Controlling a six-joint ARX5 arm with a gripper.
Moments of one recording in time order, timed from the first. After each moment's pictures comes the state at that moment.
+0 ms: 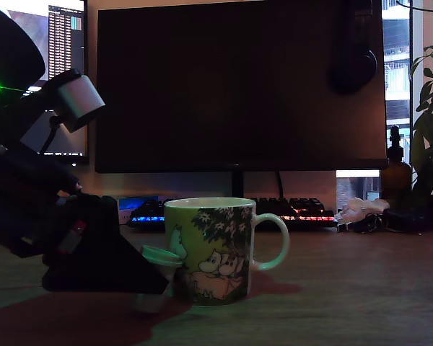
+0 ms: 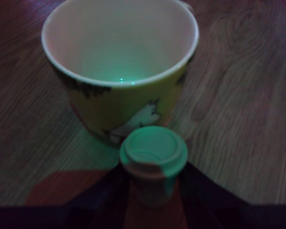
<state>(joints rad) -0.73 1.42 0.32 0.45 0.31 0.16</state>
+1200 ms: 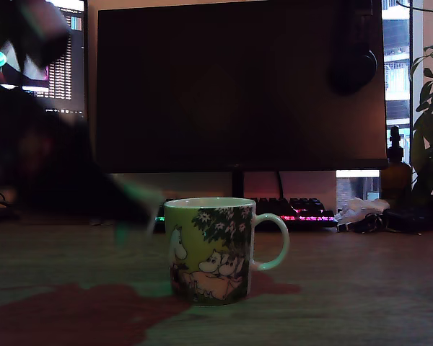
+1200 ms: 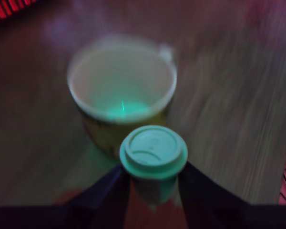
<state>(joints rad) -0.73 1.08 0.34 0.21 0.31 0.13</state>
